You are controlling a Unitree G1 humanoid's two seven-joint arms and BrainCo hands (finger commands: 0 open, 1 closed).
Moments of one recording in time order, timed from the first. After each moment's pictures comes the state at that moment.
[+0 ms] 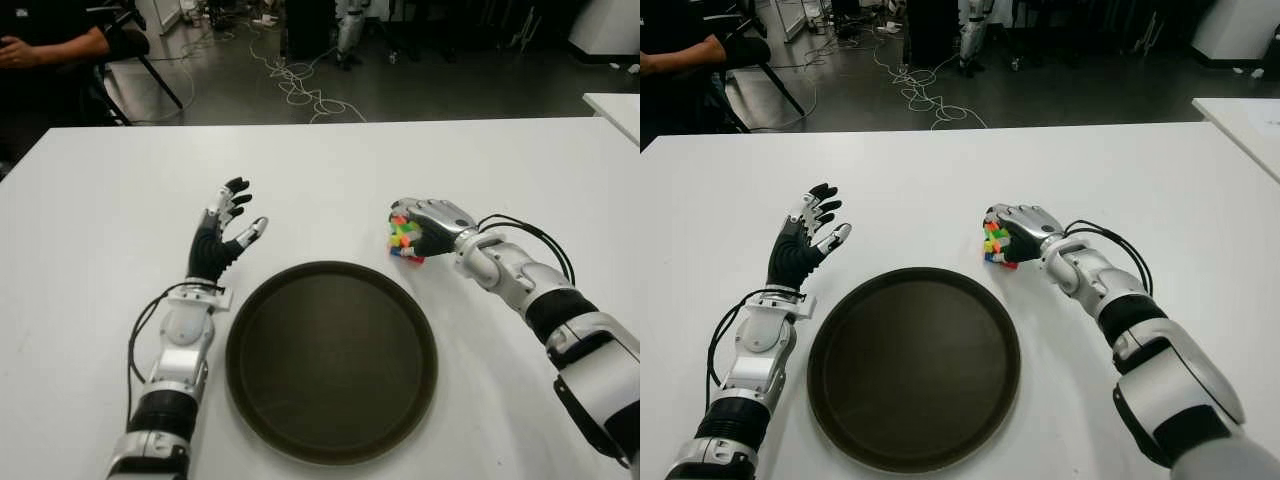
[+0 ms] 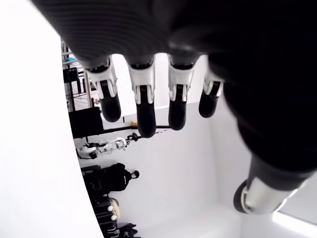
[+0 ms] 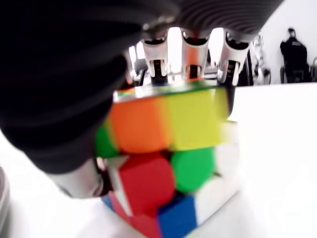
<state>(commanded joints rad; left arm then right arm) -0.30 0.07 0.05 0.59 0.06 -0.58 -0.03 -0.76 -0.36 0.57 1.05 -0.75 -0.41 -0.20</state>
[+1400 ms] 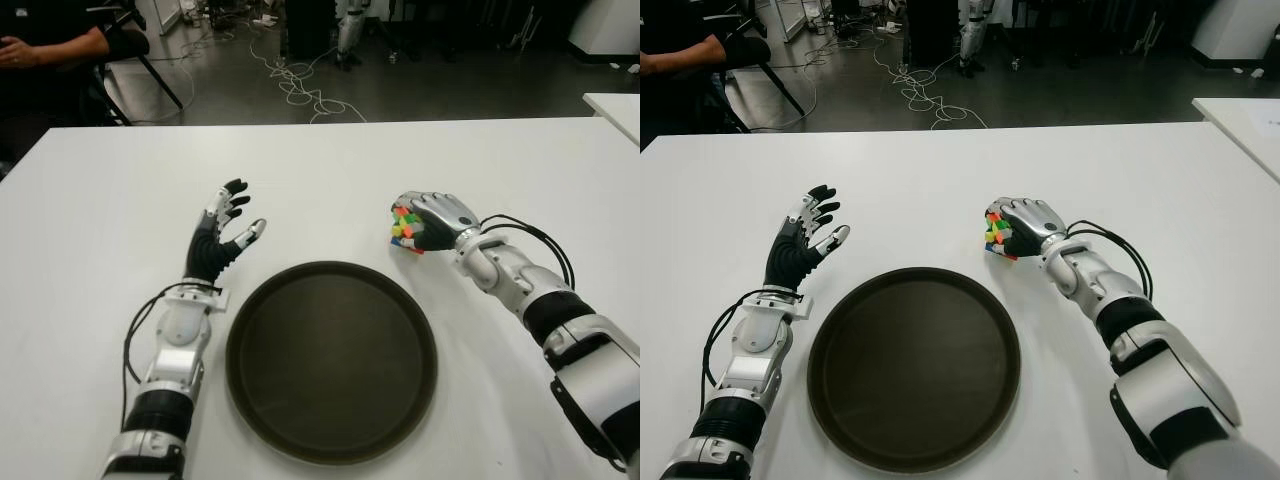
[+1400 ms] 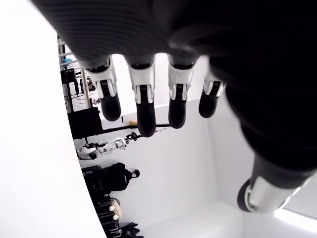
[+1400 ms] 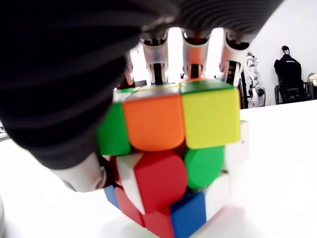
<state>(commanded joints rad) -0.30 0.08 0.04 0.58 0.07 -0.57 -0.02 -0.75 -0.35 0.54 1.07 -0.73 -0.42 -0.30</state>
